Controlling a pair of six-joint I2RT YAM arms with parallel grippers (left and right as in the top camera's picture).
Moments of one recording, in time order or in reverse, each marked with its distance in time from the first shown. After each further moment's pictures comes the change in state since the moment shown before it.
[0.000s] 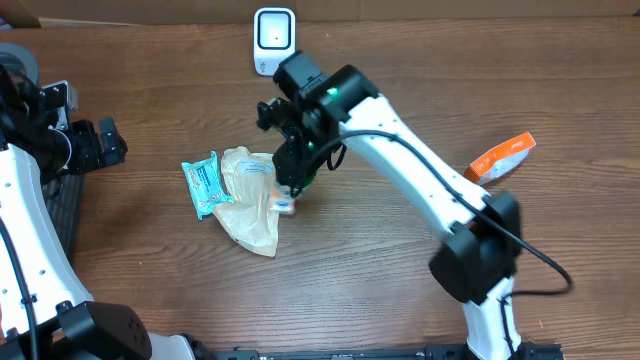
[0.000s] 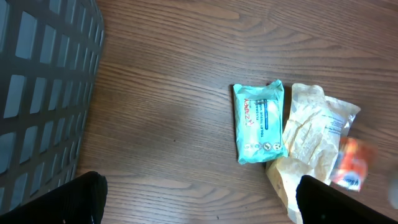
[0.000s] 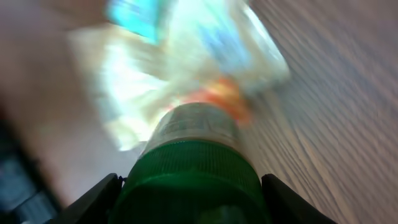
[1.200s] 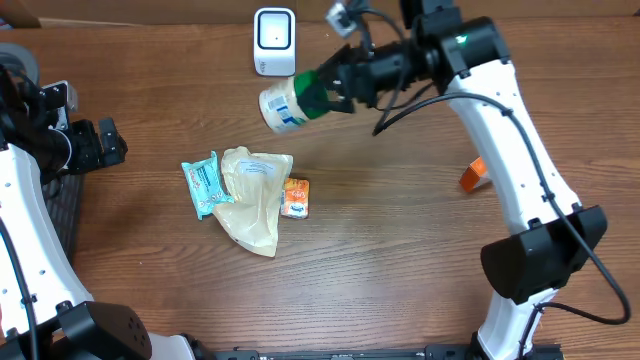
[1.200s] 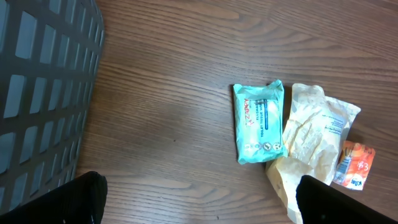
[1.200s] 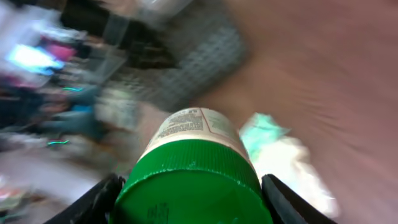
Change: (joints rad) left arm 0.000 0.000 0.000 0.000 0.000 0.000; right arm -0.322 -0.132 0.012 0.280 -0.738 0.022
